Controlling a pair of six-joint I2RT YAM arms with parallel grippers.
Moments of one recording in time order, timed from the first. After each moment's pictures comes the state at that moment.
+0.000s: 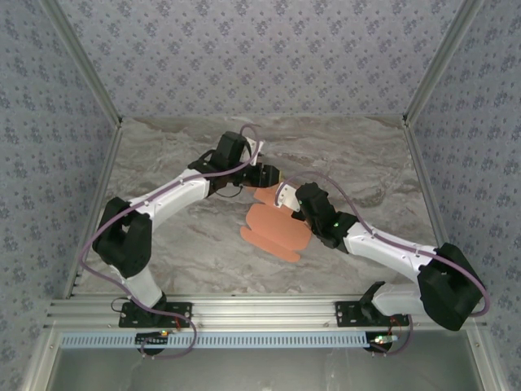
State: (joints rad) left arm -0.63 1.71 1.30 -0.27 0.47 -0.48; right arm 0.75 1.26 0.69 0.00 0.47 -0.72
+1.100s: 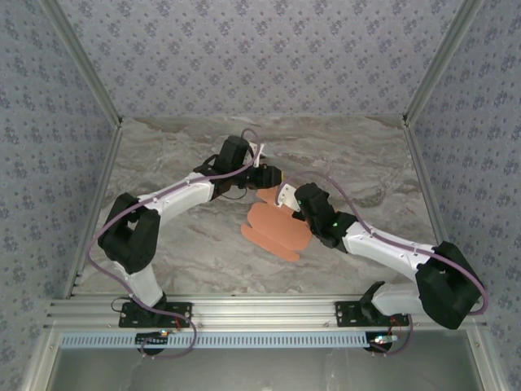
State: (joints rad) left arm -0.64 1.75 1.25 -0.11 0.54 -0.64; right arm 0.75 1.27 0.69 -0.01 0.51 -0.71
